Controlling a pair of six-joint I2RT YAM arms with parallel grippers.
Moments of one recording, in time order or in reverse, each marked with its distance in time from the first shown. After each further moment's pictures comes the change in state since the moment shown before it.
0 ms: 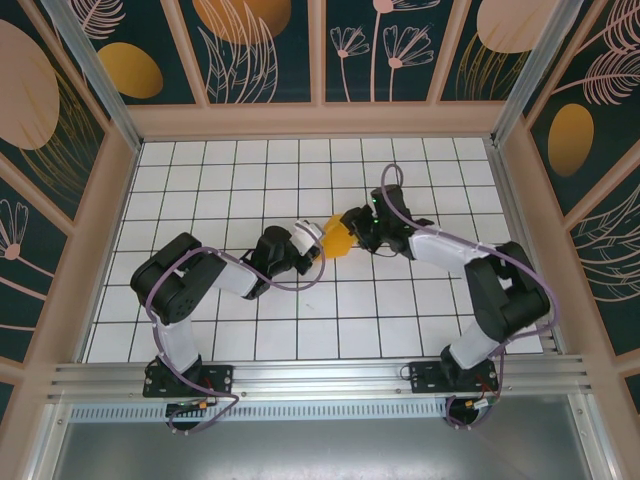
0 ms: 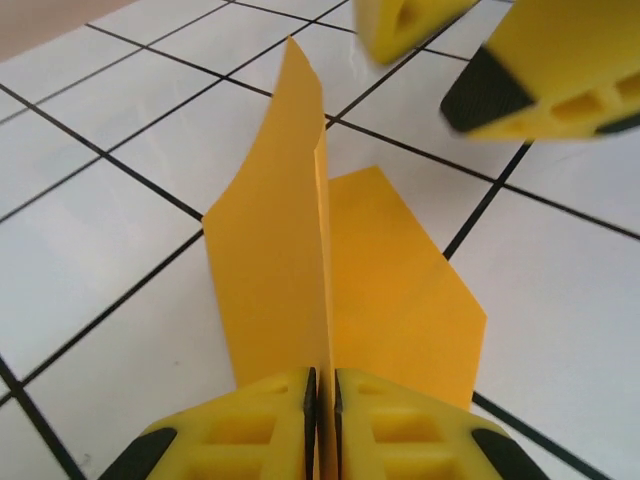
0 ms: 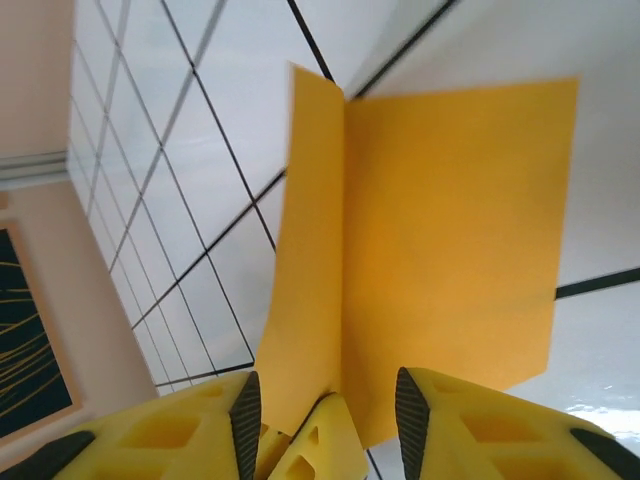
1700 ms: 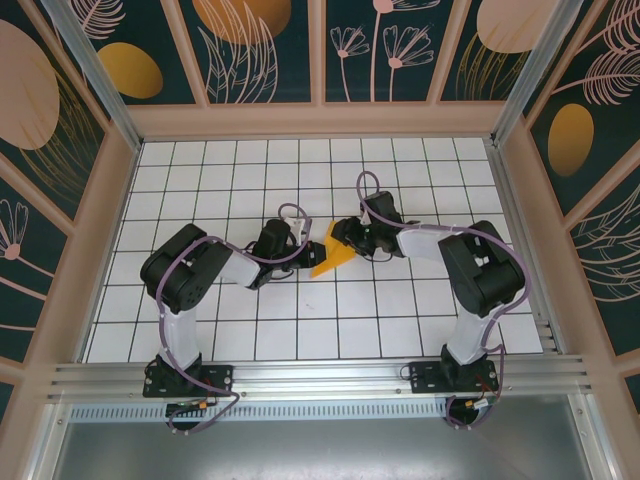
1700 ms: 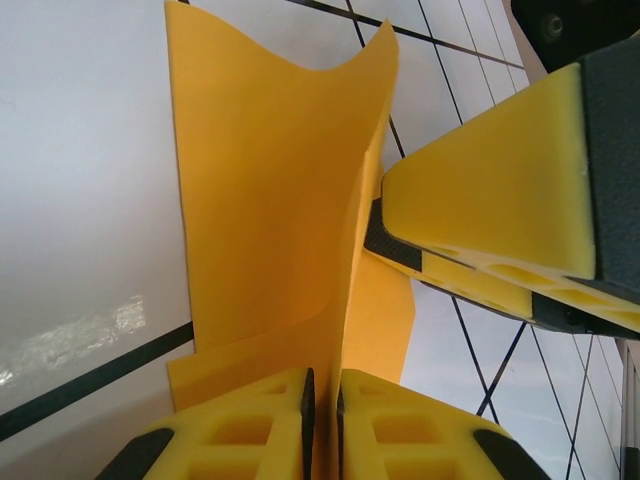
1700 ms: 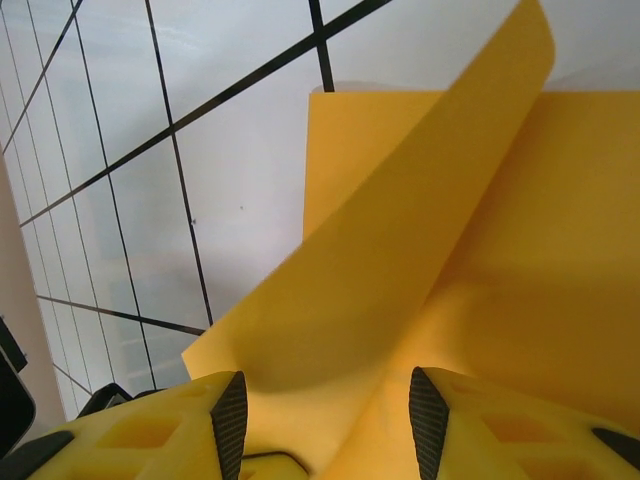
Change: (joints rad) left arm 0.062 0.090 0.087 -0.119 0.291 -0.846; right arm 0.006 0.224 0.040 0.079 -0.124 -0.318
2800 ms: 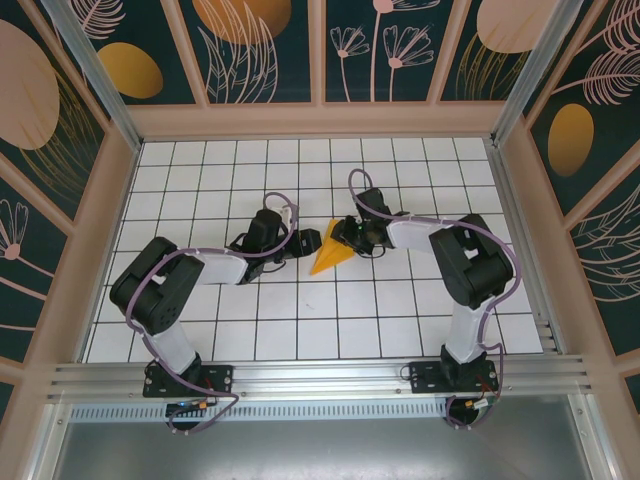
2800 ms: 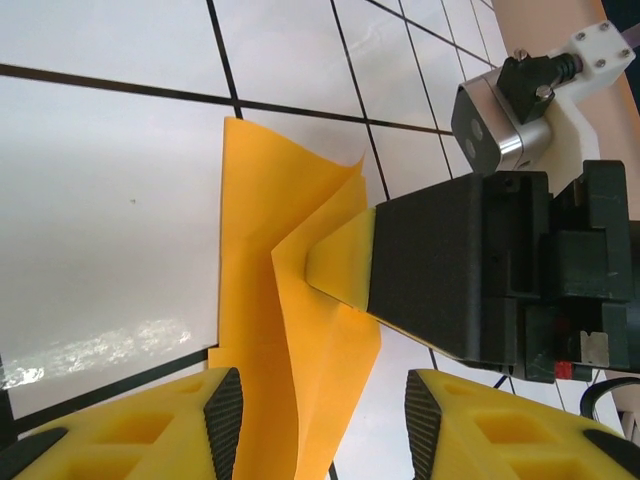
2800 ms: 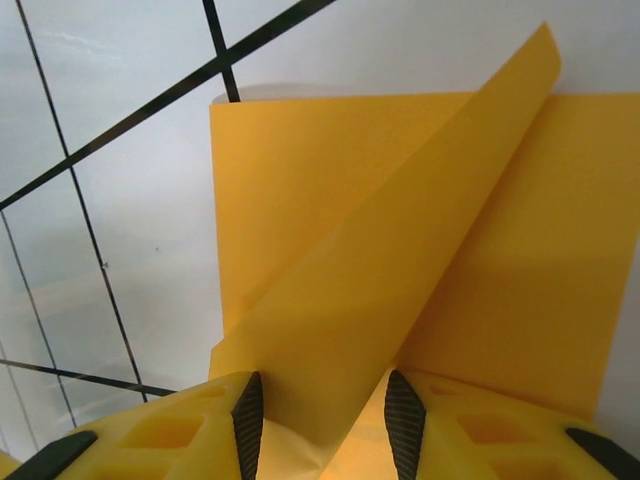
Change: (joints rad) left arm 0.026 -0.207 -0.007 -0.200 -0.119 -0.037; right arm 0.034 0.081 0.134 -0.195 0.136 -0.012
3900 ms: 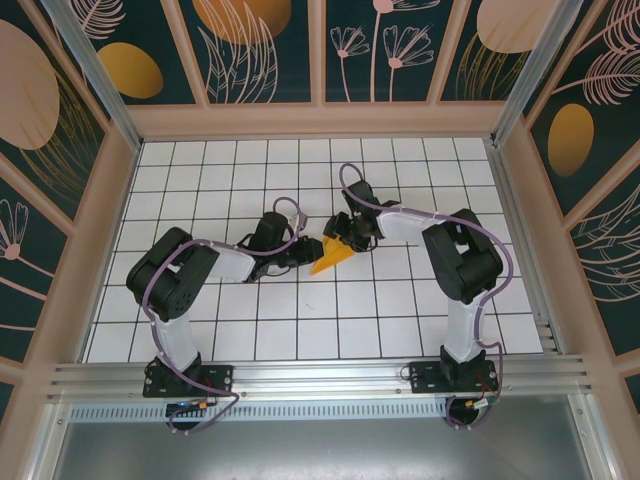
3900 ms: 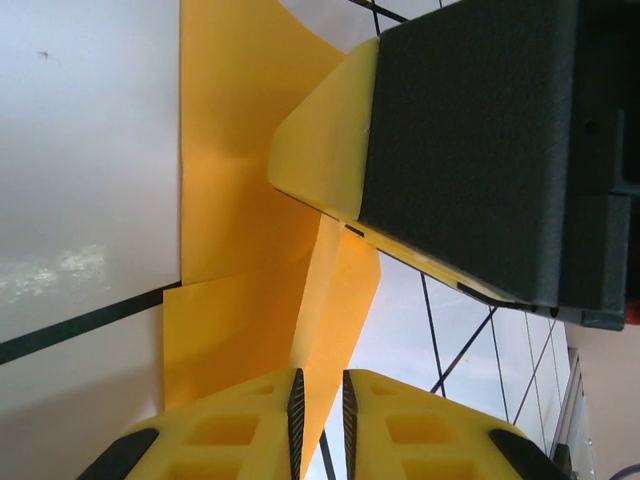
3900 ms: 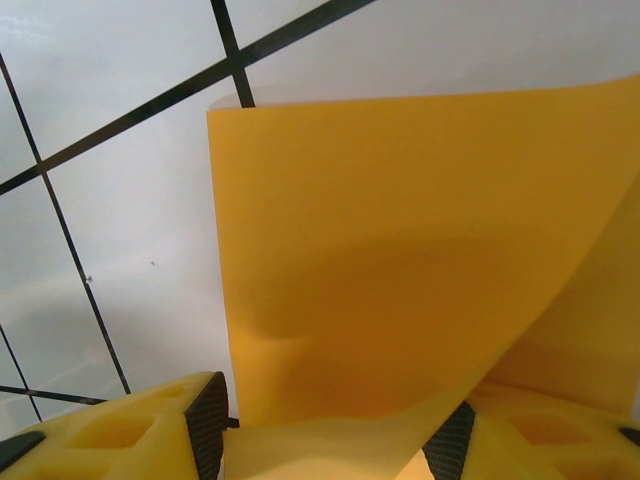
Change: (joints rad) left arm 0.000 0.117 0.046 -0.012 0.159 -0.060; right arm 0.027 0.066 0.148 -0.177 0.051 -0.007
